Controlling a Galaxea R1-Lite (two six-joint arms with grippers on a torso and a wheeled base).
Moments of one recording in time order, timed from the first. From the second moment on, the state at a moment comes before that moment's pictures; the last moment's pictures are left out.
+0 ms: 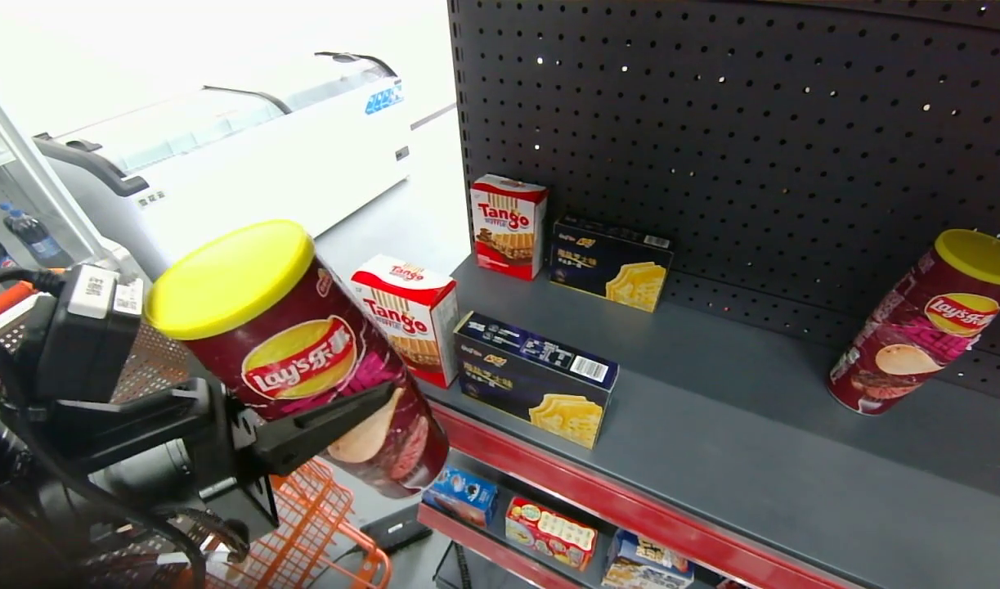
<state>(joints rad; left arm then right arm) -0.40 1.35 -0.35 -1.10 -0.58 0.04 -0.02 0.00 0.00 0.00 0.01 -0.01</state>
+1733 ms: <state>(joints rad) -0.70 1.49 -0.38 -1.10 -0.58 0.05 -0.02 0.00 0.00 0.00 0.01 -0.01</state>
